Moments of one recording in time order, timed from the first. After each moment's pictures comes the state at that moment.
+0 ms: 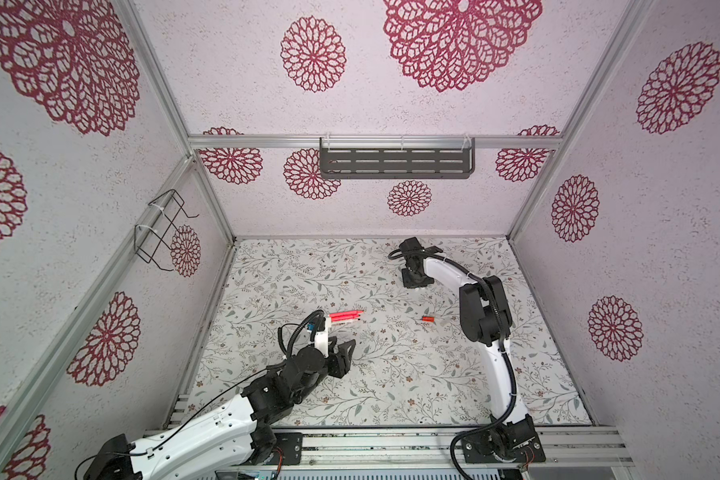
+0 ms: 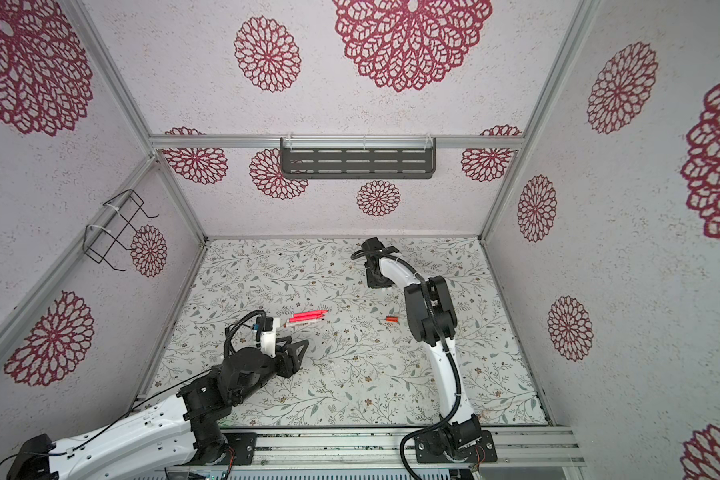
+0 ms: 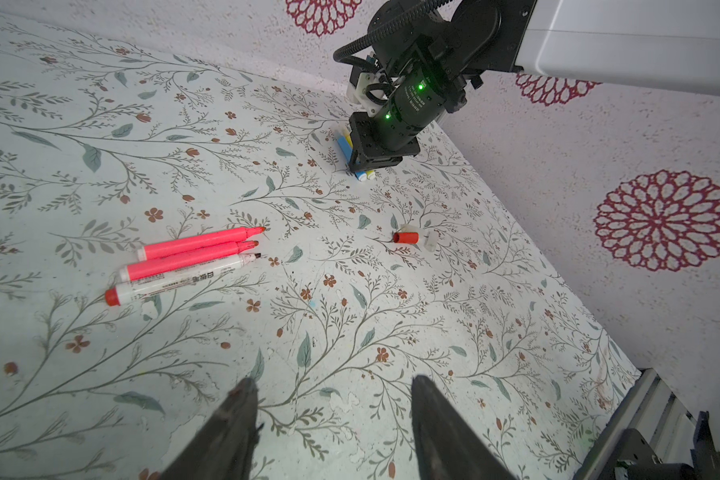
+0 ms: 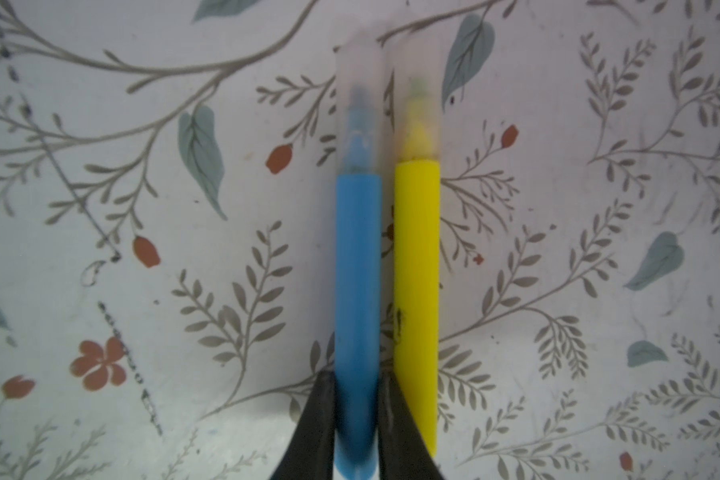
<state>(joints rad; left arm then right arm) -0.95 0.77 0.39 -0.03 -0.35 -0.61 0.41 2.37 1.98 -0.83 0.27 0.27</state>
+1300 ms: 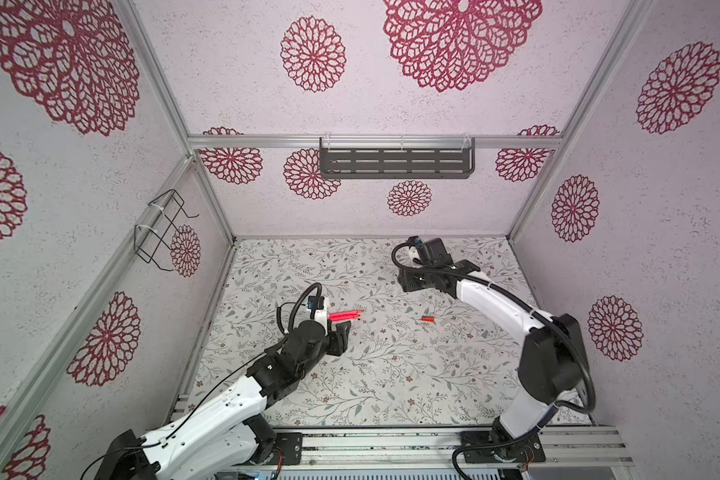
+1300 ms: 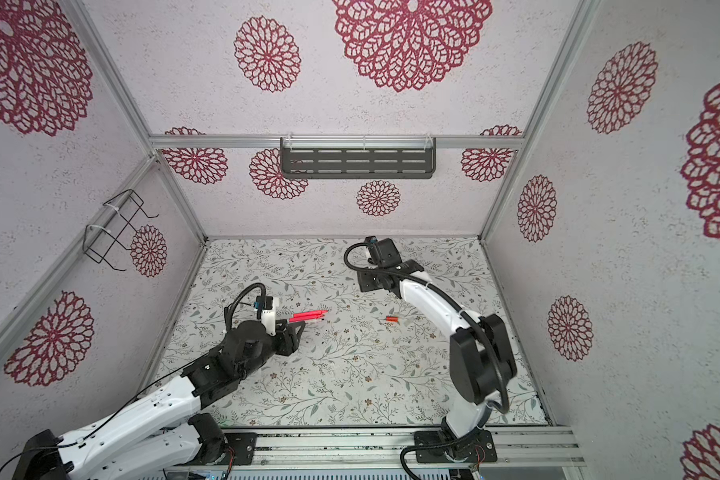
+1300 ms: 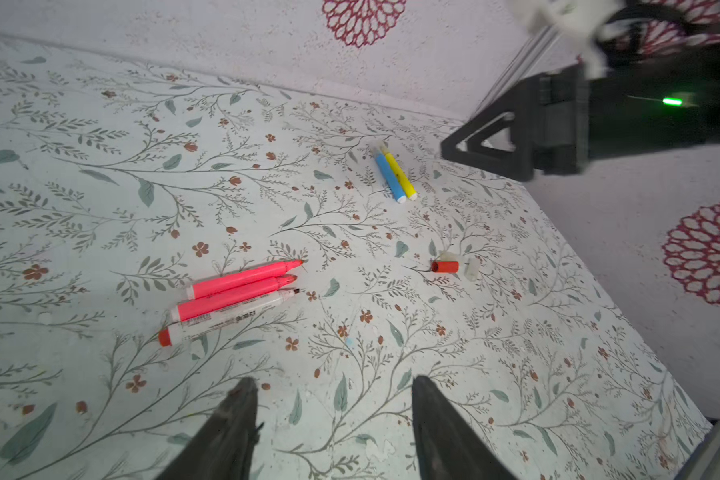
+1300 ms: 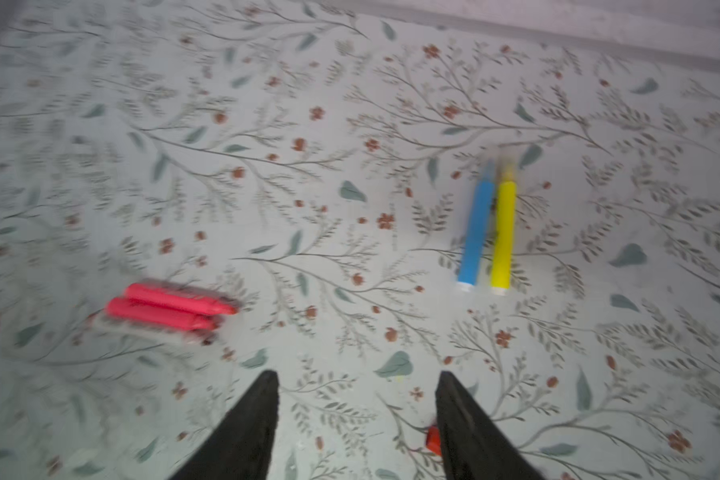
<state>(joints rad) -0.70 0.98 0.59 -0.11 -0.21 -0.52 0.53 1.61 1.32 -0.47 -0.07 0.17</state>
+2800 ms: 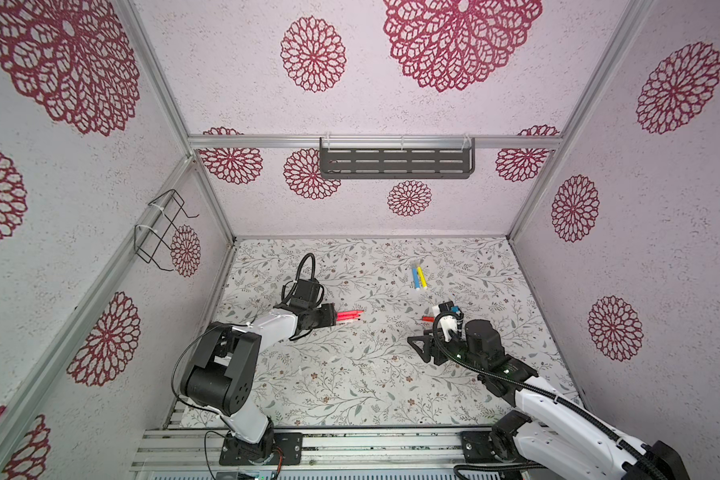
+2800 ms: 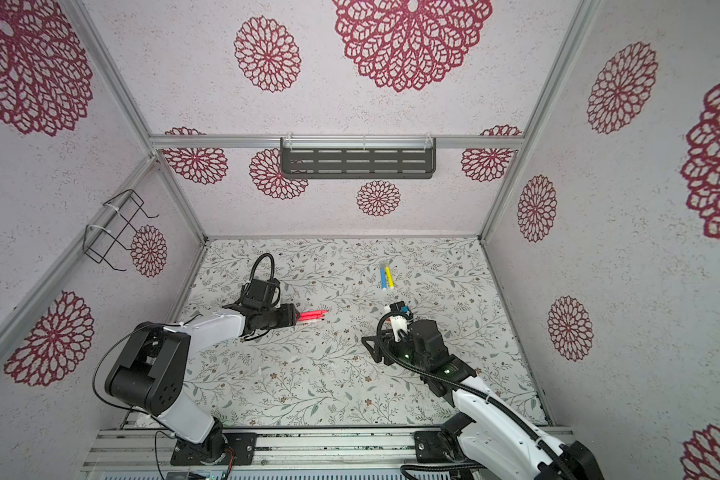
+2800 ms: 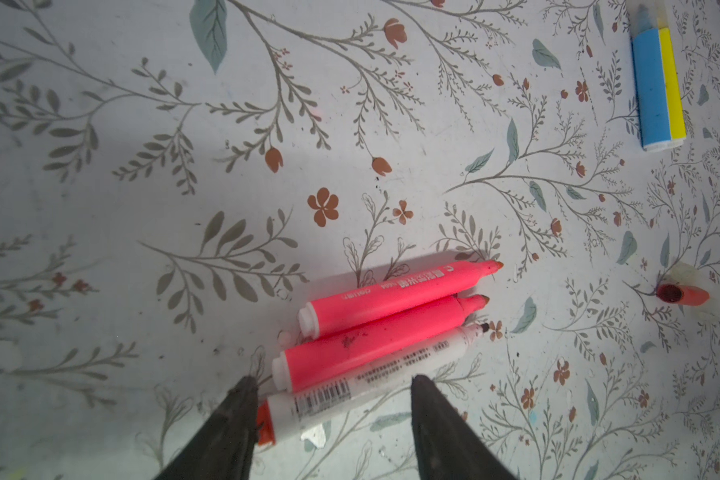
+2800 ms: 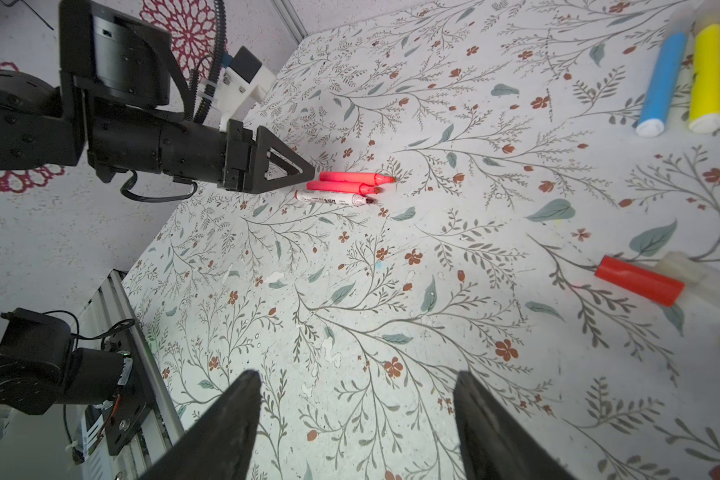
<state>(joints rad) -0.32 1.66 0.86 -0.16 0.13 -0.43 0.58 0.87 0.42 -0.02 -0.32 0.40</state>
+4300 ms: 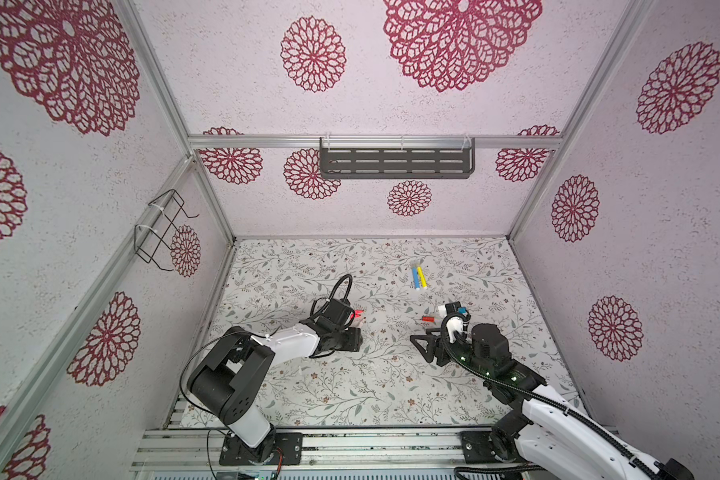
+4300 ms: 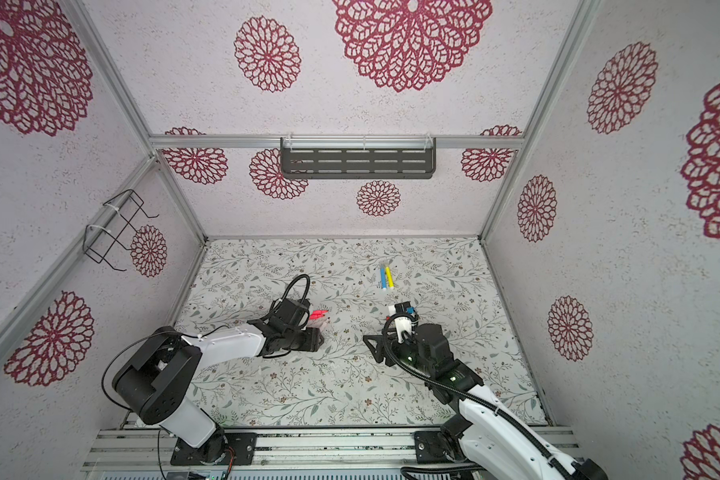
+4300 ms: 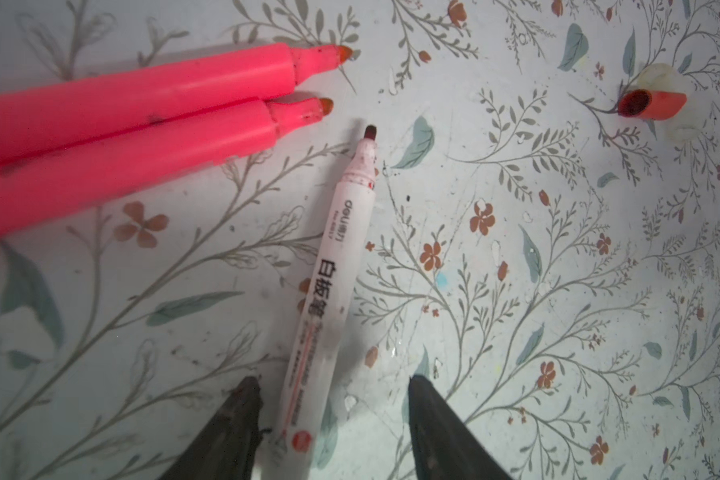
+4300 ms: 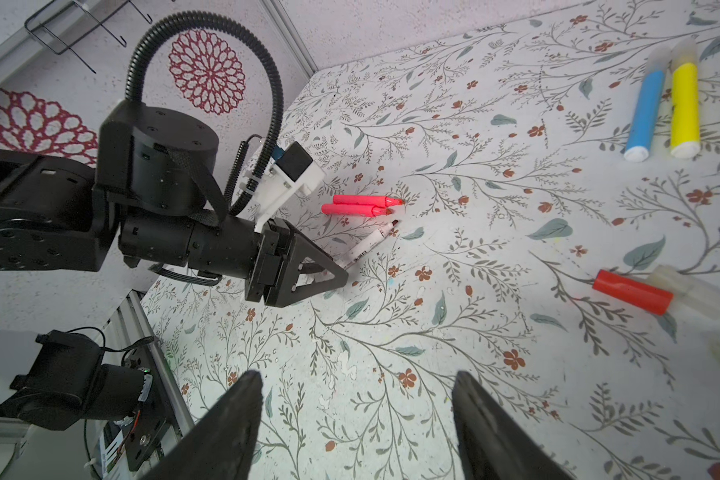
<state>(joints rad) -0.62 1.66 0.80 -0.15 0.11 -0.51 0.60 0.76 0.41 -0.04 -0.28 0.45</state>
